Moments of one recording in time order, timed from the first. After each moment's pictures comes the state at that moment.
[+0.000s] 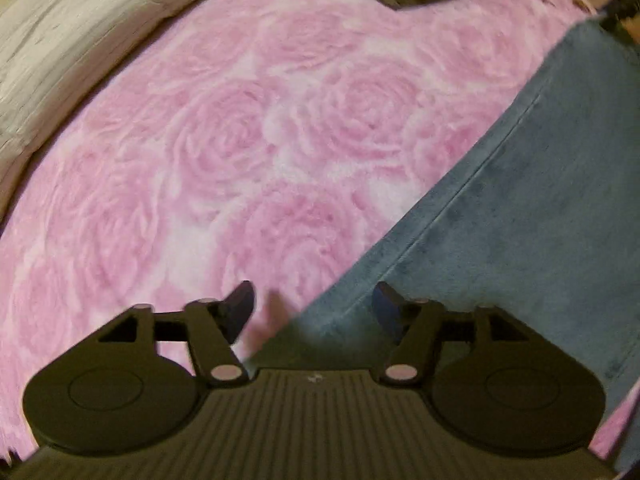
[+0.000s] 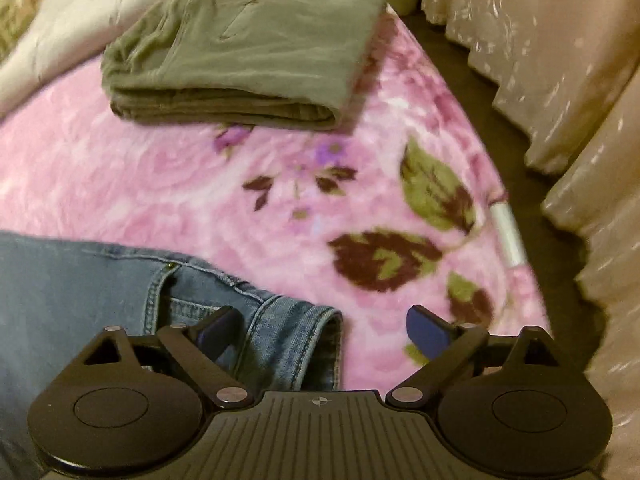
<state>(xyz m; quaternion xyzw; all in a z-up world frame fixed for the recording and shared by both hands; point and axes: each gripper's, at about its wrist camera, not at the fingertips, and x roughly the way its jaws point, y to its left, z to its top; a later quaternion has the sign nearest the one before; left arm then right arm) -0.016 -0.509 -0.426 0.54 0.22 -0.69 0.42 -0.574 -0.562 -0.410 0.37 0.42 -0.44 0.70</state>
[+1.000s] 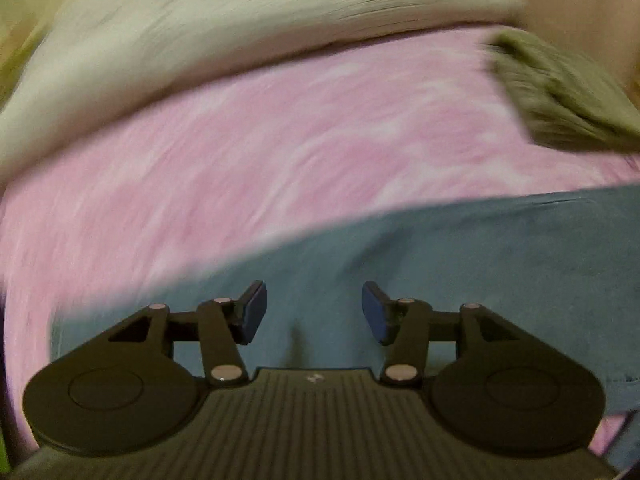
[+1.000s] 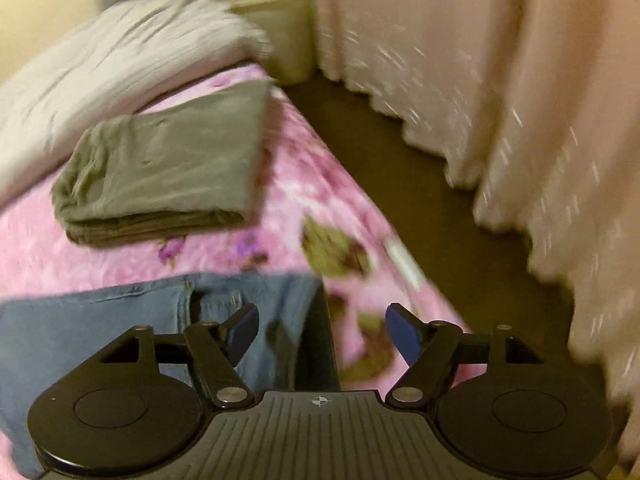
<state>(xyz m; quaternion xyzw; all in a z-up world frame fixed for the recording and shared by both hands) 0.024 -0.471 -0.380 0.34 0.36 -0.54 0.68 -0.610 -0.542 -0.359 0.38 0.29 -0.59 0.65</state>
